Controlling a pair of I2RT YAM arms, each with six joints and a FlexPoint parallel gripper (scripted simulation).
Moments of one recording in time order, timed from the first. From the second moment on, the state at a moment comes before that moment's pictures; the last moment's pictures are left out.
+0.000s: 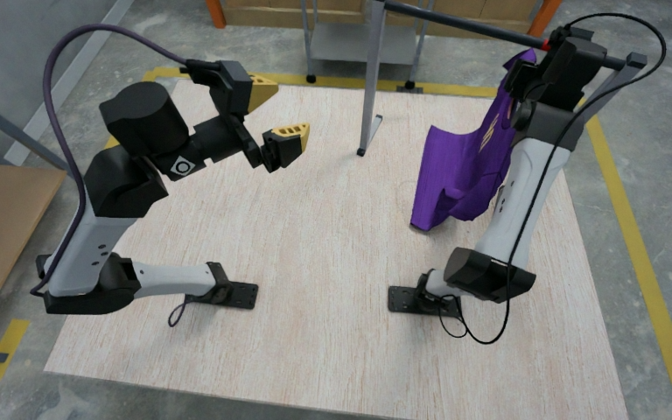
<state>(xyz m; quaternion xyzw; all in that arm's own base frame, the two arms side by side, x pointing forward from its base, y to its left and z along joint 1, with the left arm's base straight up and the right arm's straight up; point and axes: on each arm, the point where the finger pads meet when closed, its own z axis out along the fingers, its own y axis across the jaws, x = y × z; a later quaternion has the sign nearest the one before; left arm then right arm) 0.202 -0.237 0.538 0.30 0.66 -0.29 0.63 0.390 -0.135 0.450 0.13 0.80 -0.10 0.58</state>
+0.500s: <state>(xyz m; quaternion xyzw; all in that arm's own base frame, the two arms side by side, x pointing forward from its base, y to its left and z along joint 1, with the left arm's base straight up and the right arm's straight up) 0.202 -0.237 0.538 0.30 0.66 -0.29 0.63 0.252 -0.090 0.540 0.13 0.75 -0.11 0.64</state>
